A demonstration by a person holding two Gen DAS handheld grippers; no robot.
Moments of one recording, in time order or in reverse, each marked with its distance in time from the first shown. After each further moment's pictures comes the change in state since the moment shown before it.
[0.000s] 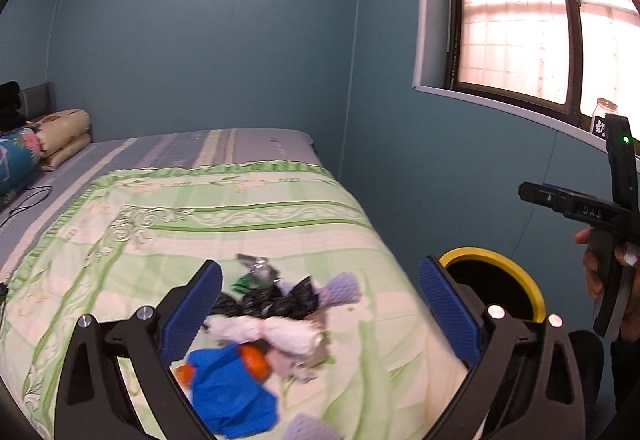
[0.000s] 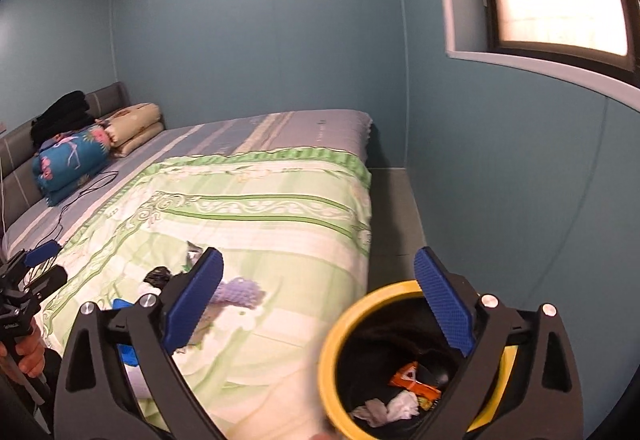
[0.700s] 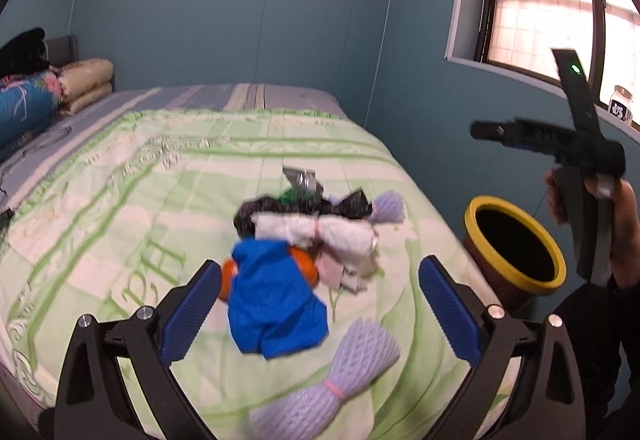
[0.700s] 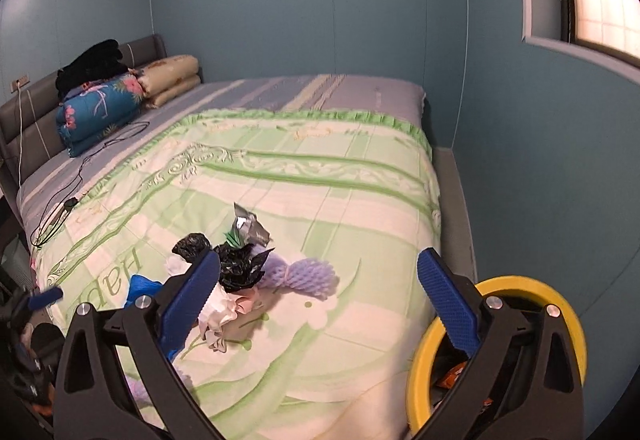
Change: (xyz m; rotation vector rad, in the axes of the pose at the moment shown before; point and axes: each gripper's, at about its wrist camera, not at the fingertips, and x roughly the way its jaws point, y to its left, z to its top) left arm -0.002 0.057 -0.107 -0.100 0.121 0.019; right arm 0.087 0.097 -0.022 -0.104 0.139 0.106
